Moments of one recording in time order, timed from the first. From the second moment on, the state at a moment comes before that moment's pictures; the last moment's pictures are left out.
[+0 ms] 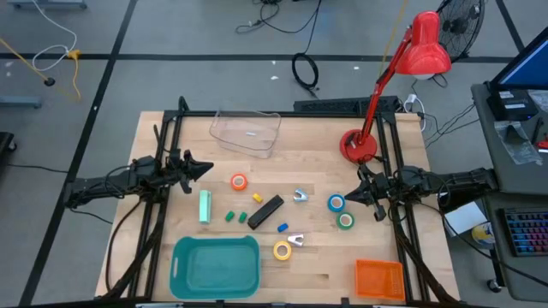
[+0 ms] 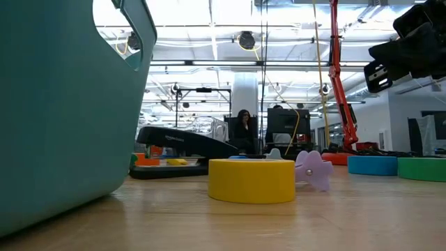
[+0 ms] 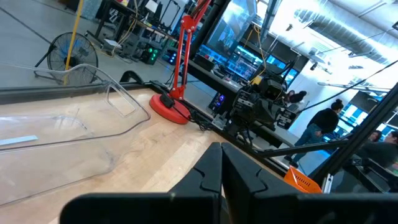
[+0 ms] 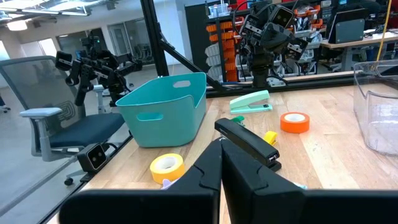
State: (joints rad) left arm 0.14 0.01 0.02 0.06 -0.10 -0.53; right arm 0.11 0.06 0.02 0.04 -0.13 0.17
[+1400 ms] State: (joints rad) left arm 0.14 0.01 0.02 0.47 -0.45 -0.85; right arm 0.10 0.06 0.02 0.48 0.68 0.67
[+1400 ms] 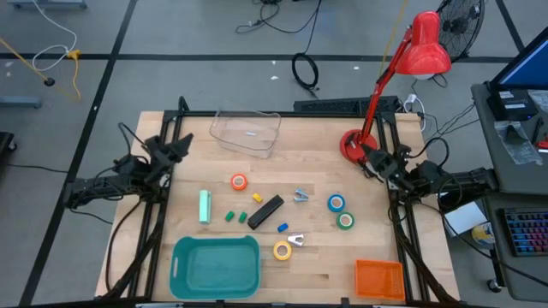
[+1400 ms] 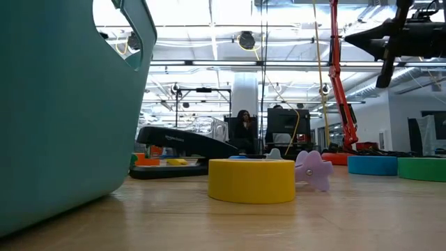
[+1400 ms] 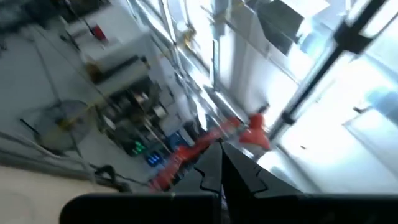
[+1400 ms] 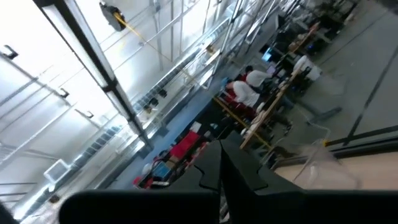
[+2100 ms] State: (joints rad) left arm 0.17 0.55 0.63 -0.32 0.08 -0.58; right arm 0.10 0.06 0.02 0.42 0.71 0.68
